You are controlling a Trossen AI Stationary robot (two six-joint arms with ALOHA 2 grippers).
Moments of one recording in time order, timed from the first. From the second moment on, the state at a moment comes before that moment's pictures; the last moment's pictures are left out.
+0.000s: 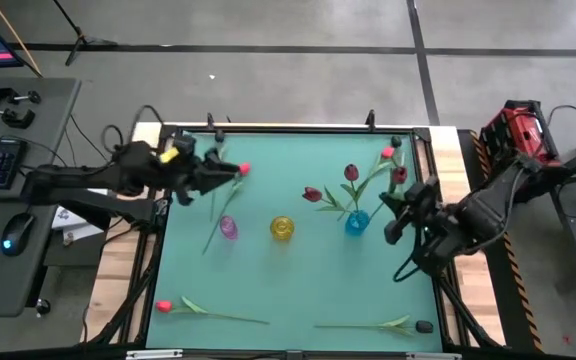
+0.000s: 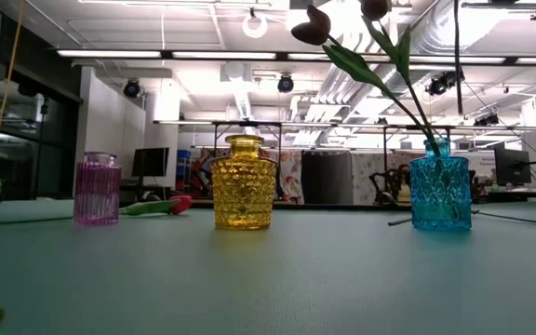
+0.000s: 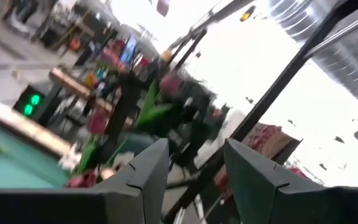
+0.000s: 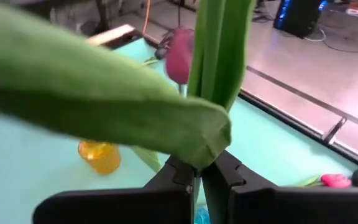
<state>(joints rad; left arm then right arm) 0.01 0.84 0.80 0.28 0.04 -0.67 0.72 1.23 1.38 -1.52 1.07 1.38</state>
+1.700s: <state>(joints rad) 0.01 0.67 0.80 0.25 -0.03 -0.62 0.65 1.21 1.29 -1.39 0.79 1.36</state>
